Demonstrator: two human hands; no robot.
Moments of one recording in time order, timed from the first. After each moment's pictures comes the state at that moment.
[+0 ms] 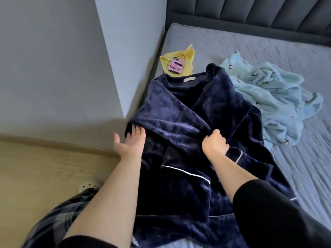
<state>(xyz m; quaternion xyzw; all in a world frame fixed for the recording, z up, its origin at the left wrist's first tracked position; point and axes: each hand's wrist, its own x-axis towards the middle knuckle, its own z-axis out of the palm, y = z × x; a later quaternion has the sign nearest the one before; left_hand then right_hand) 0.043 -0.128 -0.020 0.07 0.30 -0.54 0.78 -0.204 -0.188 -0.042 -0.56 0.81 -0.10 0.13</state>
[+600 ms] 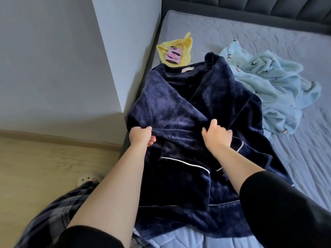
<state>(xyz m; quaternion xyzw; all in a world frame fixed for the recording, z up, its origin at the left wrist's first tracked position) 0.016 -0.134 -0.021 0.77 -0.19 -0.47 0.40 -0.216 -0.178 -0.044 -0.67 0.74 -0.01 -0.02</state>
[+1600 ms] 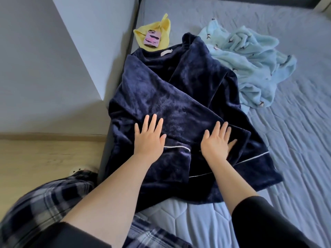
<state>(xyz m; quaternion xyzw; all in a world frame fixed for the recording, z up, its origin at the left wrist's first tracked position) -0.052 -0.065 -0.060 0.67 -0.74 -0.04 0.02 -0.268 -0.078 -0.065 -0.54 0.82 -0.10 0.12</state>
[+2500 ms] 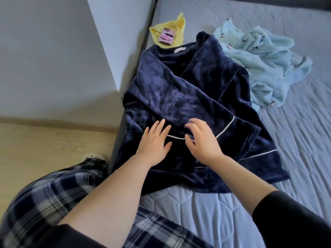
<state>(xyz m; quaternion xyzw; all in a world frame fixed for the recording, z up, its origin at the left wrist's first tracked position) -0.034 -0.014 -0.048 0.62 -0.77 -0.13 0.05 -0.225 -0.036 -0.018 -0.84 0.49 -0.22 0.10</state>
